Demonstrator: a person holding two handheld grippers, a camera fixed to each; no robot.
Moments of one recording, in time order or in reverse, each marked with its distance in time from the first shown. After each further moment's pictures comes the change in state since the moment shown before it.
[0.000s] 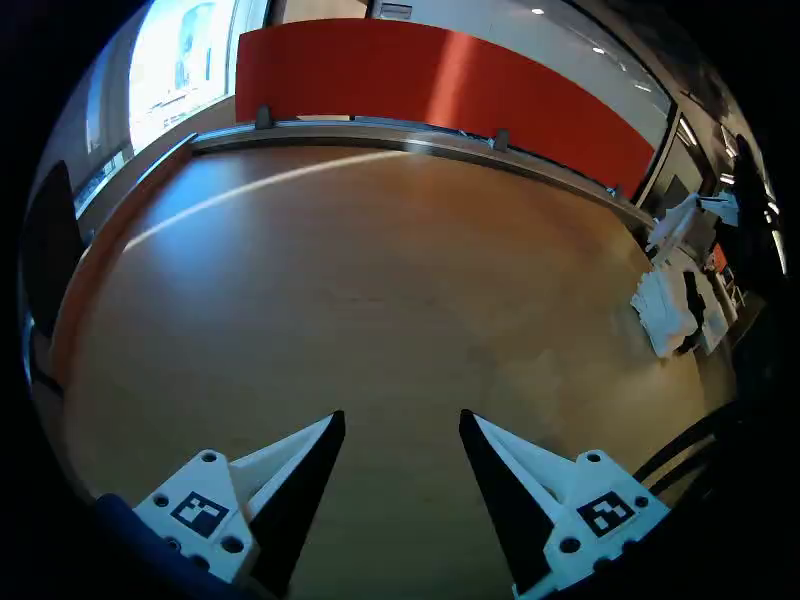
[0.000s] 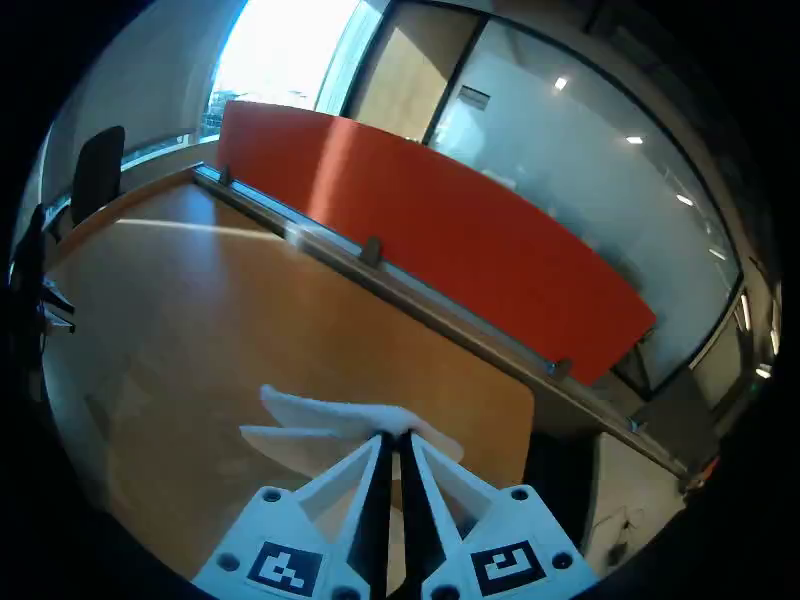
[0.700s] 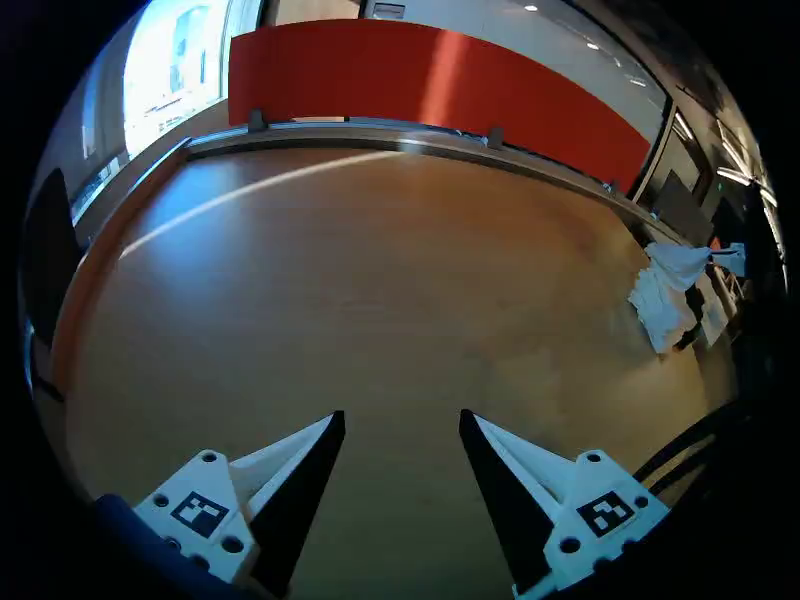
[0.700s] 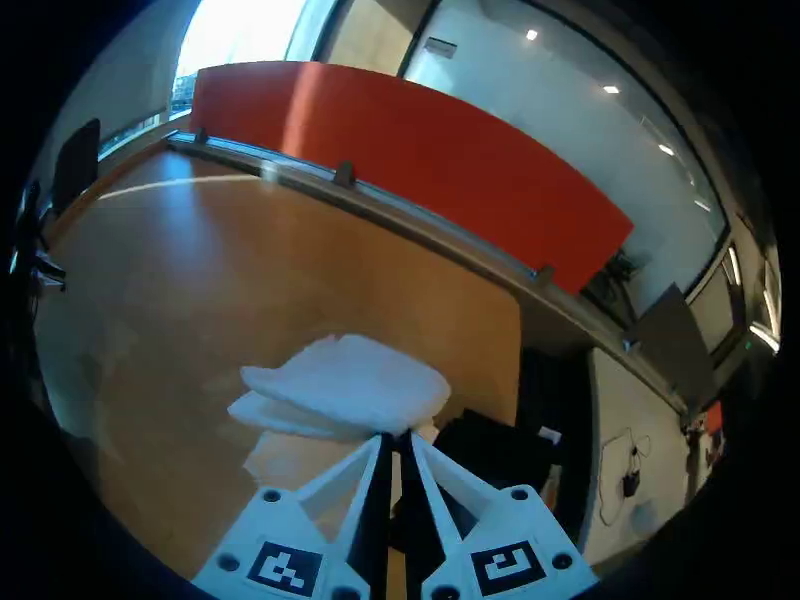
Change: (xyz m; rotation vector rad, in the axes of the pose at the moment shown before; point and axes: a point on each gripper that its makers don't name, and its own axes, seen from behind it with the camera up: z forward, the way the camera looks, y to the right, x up) left arm 0.002 0.003 -0.001 -0.006 -0.004 0.021; right arm -0.135 0.004 -0.042 -0.060 -0.174 0.102
